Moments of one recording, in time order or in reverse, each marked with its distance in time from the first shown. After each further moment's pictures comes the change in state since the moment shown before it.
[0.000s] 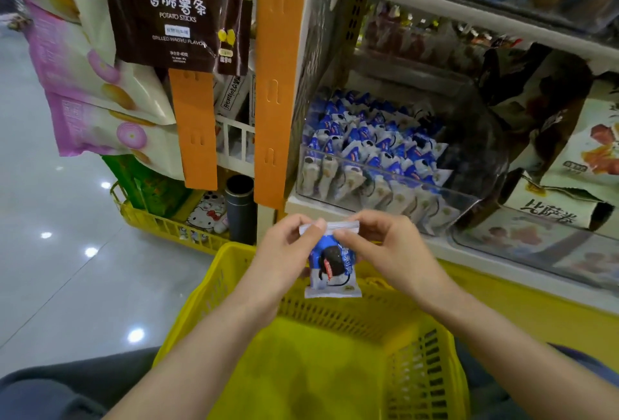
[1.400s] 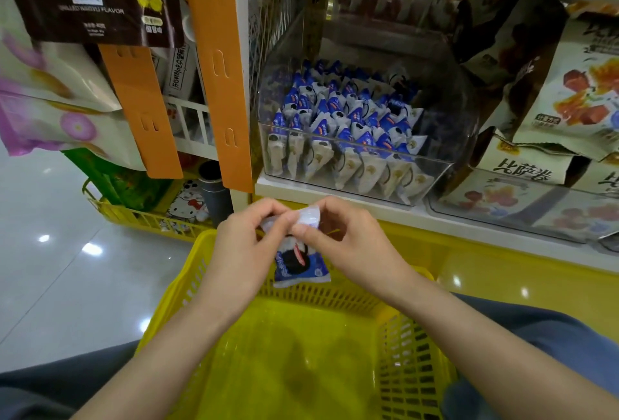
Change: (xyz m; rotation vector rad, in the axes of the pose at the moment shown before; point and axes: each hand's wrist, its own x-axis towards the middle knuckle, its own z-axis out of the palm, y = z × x) left_hand 0.000 -0.008 0.004 0.473 0.135 0.373; right_hand -0.011 0.015 0.010 0.041 0.010 -0.001
